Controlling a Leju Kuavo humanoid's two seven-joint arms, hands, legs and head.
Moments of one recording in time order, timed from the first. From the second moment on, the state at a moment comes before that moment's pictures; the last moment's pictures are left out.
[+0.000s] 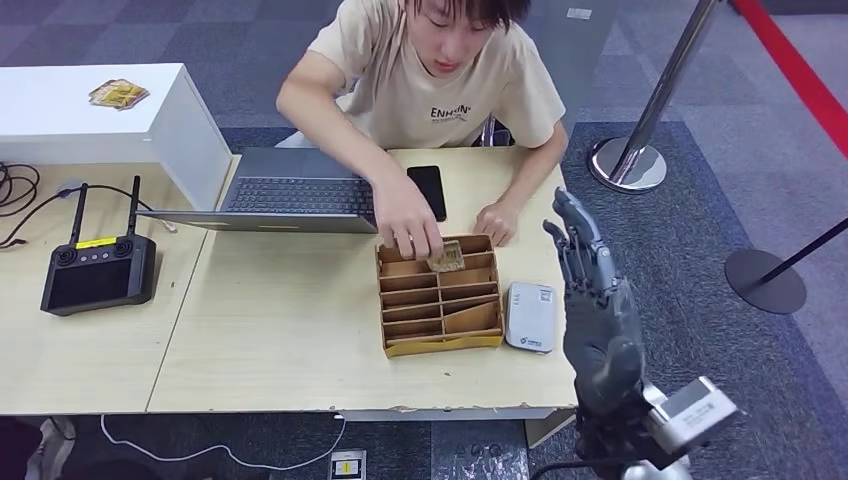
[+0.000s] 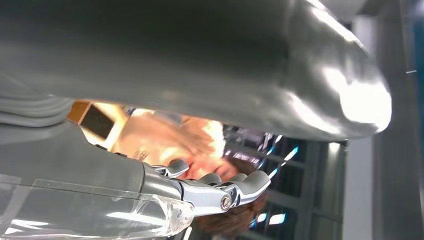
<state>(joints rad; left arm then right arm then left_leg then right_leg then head) -0.11 0.02 -0.88 -0.20 0.92 0.39 0.09 -0.06 -0.30 0.51 -2.17 0.14 -0.45 -0.09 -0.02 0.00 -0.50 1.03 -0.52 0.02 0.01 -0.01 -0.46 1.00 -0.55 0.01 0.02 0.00</state>
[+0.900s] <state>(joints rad) -0.11 0.01 -0.94 -0.21 0.85 0.38 0.08 -0.01 -0.35 0.53 -2.11 0.66 -0.53 0.23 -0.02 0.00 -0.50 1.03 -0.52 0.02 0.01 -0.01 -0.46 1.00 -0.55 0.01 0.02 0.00</state>
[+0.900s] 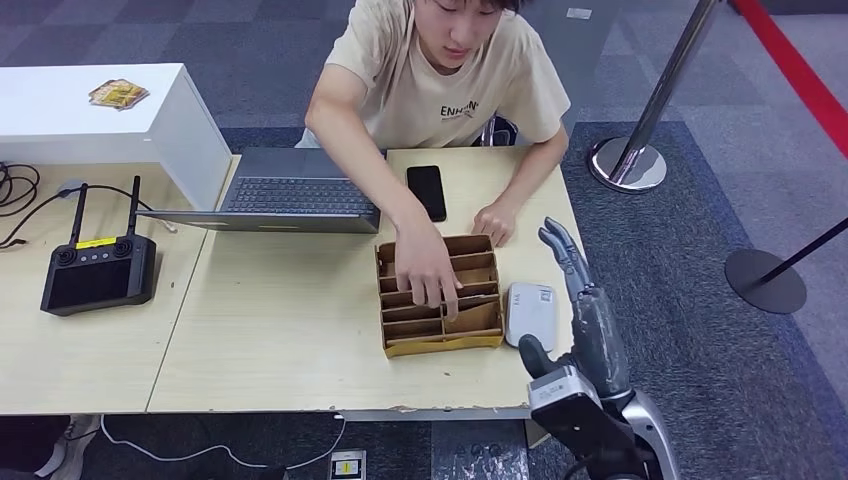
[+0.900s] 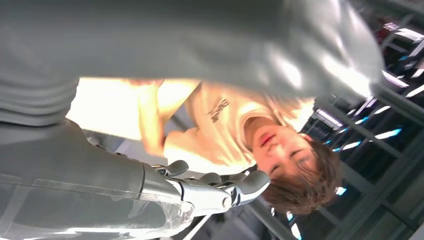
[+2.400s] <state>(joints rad) -0.11 0.00 -0.97 -0.22 0.85 0.38 0.09 -0.11 -0.39 0.56 -1.90 0.88 -0.41 0.27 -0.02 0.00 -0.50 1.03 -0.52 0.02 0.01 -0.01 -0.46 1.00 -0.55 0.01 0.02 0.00</state>
